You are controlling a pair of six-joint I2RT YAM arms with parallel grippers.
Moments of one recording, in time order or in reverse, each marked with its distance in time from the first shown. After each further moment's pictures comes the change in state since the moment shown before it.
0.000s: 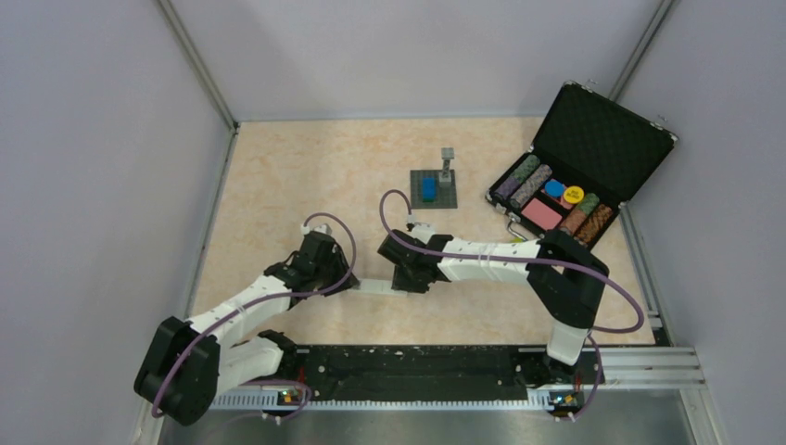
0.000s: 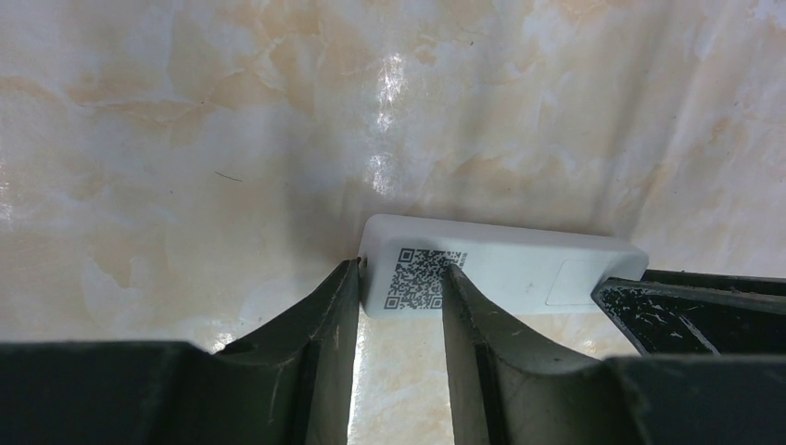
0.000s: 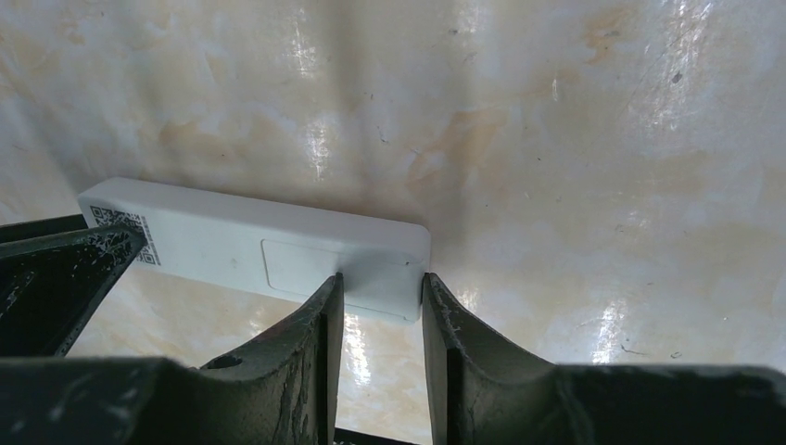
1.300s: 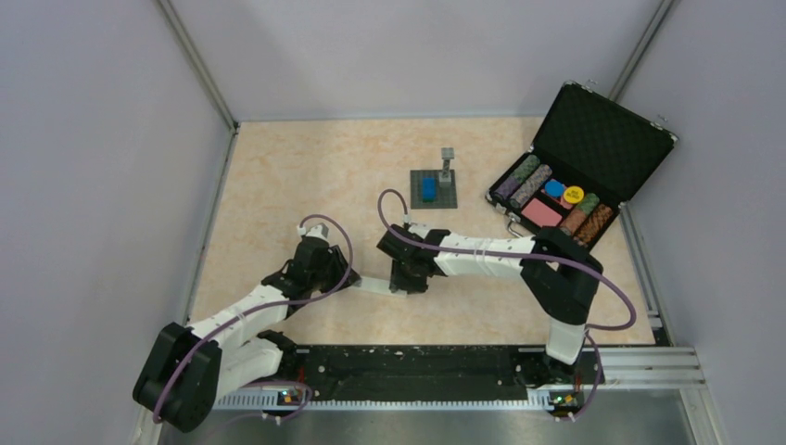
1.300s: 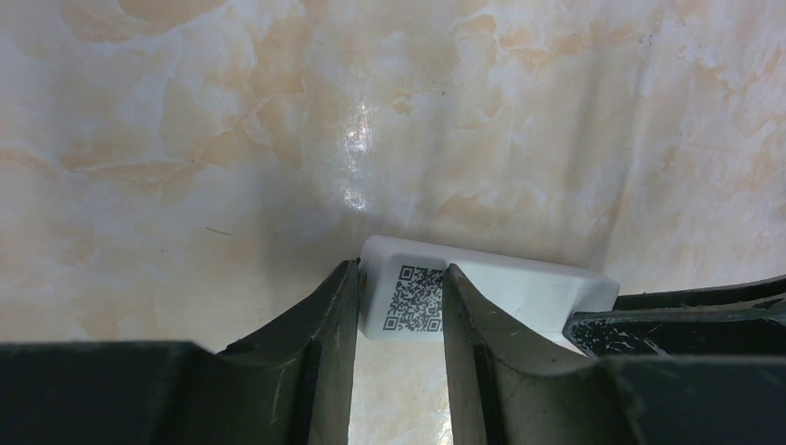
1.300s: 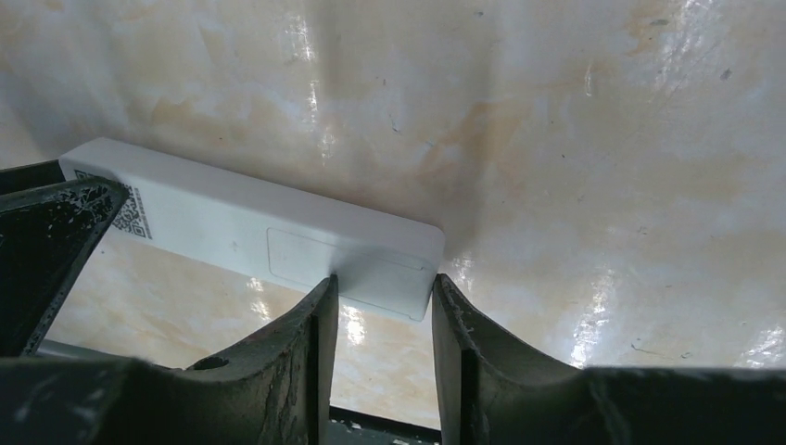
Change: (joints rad) left arm 0.025 -0.026 -0.110 0.214 0.025 0.007; right arm -0.024 0.032 0.007 0.012 -0.096 -0.026
